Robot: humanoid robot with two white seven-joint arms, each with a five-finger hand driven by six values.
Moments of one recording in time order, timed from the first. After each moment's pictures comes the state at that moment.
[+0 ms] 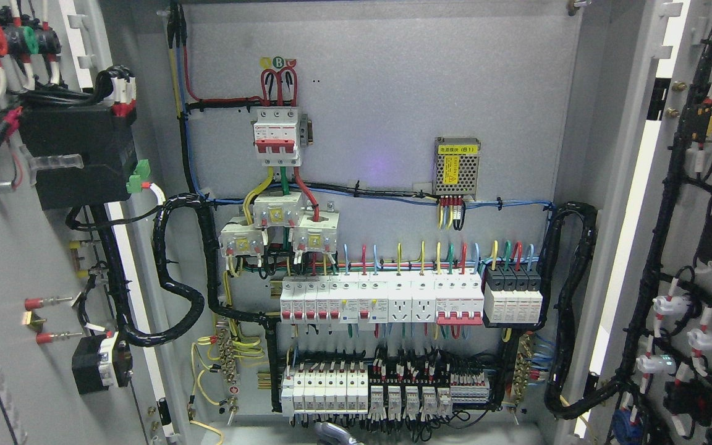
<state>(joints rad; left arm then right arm) 0.50 0.06 -0.09 -0.91 -0.01 -0.21 -0.22 -0.16 -0.17 0.59 -1.69 -0.51 -0.25 0.20</state>
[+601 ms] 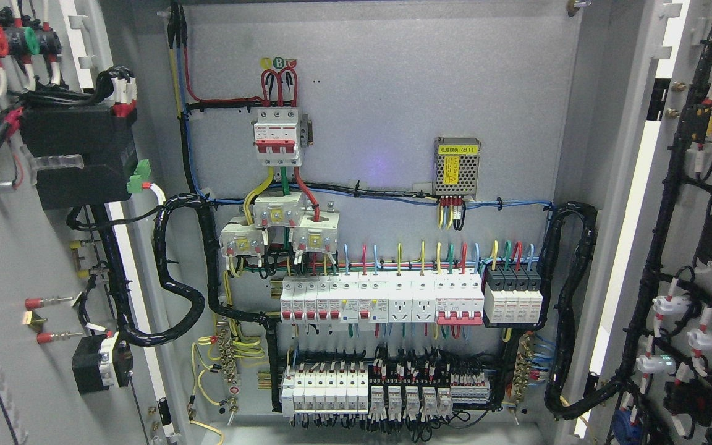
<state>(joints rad) 0.63 0.14 -0.15 -1.26 0.05 -0.54 -0.22 0.14 -0.31 0.47 -1.82 -0.48 -0.44 0.20</state>
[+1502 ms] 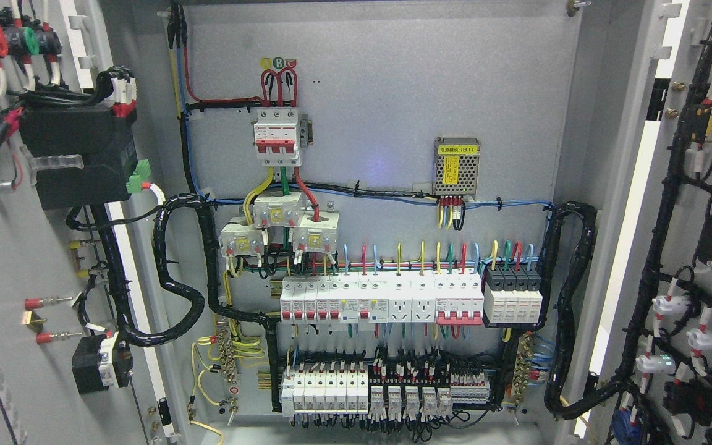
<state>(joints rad) 0.60 0.16 -0.18 -1.56 0.11 -0.66 -0.21 0.39 -0.46 0.20 -1.95 -0.42 -0.71 0.21</state>
